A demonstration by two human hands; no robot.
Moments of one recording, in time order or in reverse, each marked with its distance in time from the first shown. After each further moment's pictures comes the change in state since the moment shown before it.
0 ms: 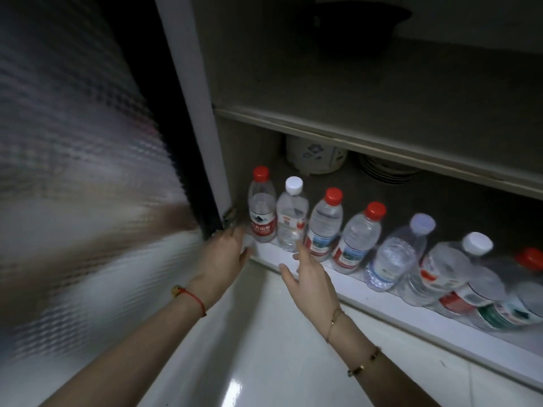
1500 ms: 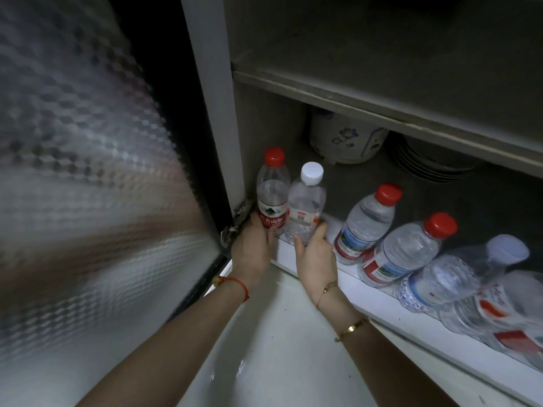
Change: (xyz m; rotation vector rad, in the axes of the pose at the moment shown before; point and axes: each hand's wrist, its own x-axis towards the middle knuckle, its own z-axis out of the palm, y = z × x) left_hand 0.054 0.012 0.061 -0.532 0.044 -0.349; right_hand 0.086 0.000 0.056 0.073 0.102 0.191
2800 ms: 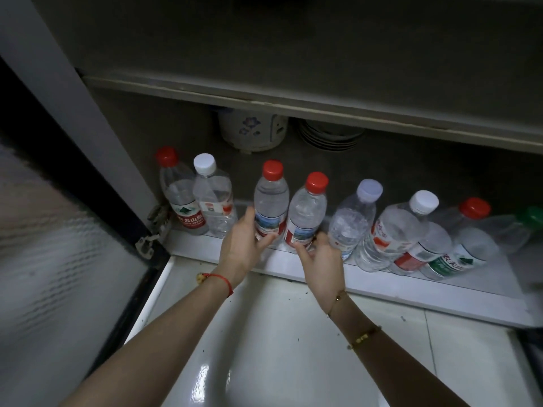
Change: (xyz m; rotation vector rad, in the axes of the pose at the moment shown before) left_hand -0.036 0.073 0.061 -0.081 -0.285 0.359; right_hand -0.047 0.106 -0.091 0.010 0.212 0.182
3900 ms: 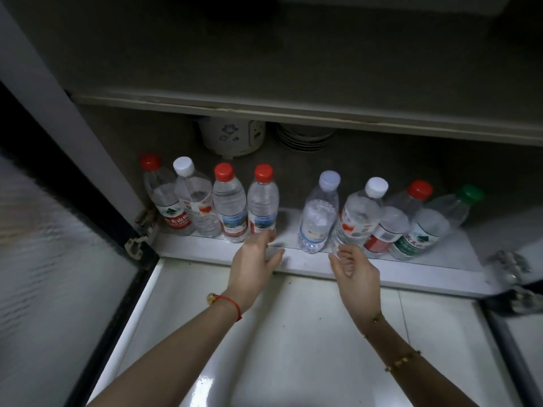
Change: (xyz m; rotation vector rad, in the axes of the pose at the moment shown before) left_hand -0.062 0.038 0.029 0.022 0.025 0.179; right_hand -0.052 0.064 -0.083 0.130 0.198 0.014
